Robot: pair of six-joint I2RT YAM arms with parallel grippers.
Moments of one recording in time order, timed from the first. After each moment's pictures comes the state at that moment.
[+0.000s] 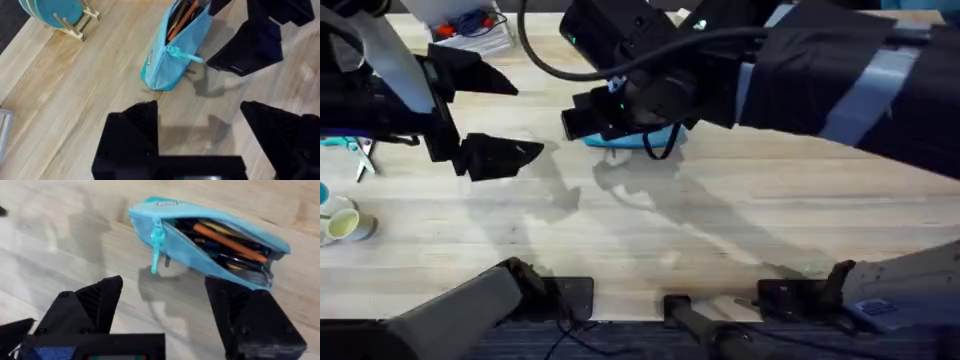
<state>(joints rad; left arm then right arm) 0.57 1.29 1.18 -1.44 0.88 1.63 0.94 1.72 1.47 -0.76 0.19 0.60</state>
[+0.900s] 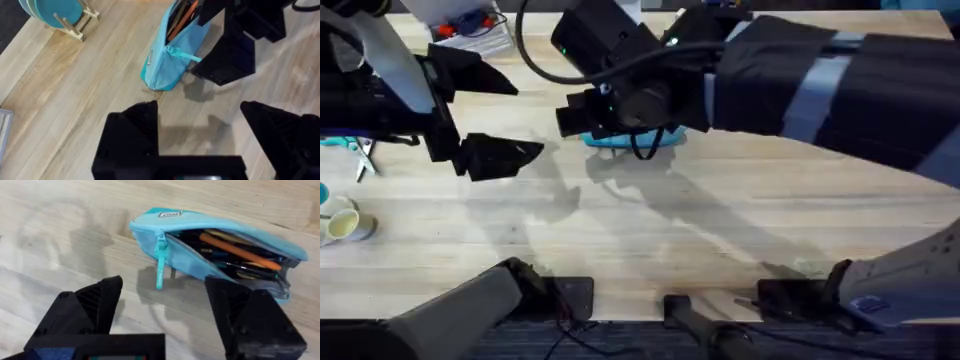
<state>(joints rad) 0.57 1.29 1.18 -1.44 0.88 1.63 0.95 1.79 1.47 -0.68 0.21 0.66</state>
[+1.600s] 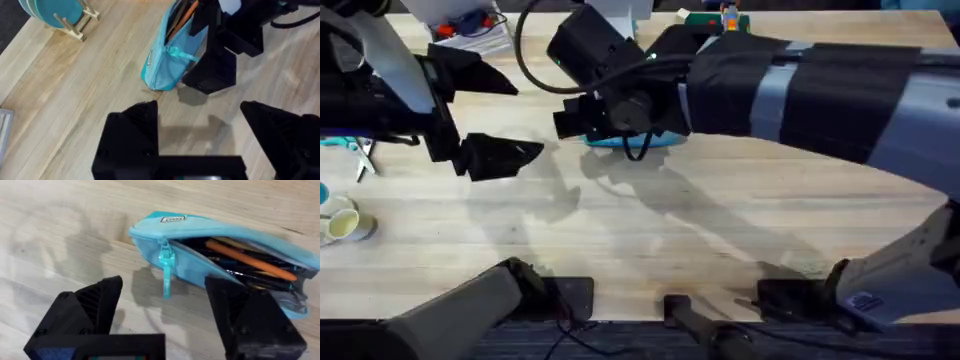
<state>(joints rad) 0.57 1.29 1.18 -1.44 0.88 1.63 0.95 1.85 1.47 -0.62 0.21 0.66</state>
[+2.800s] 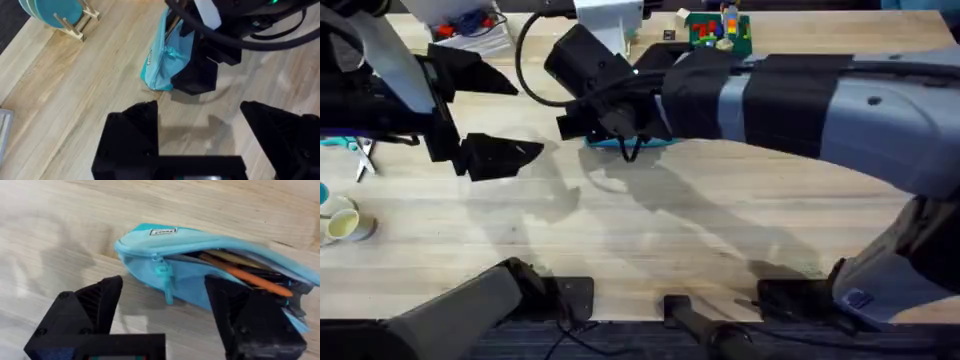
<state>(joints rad) 0.57 1.29 1.18 -1.44 0.88 1.63 0.95 1.93 1.47 -0.55 0.31 0.63</state>
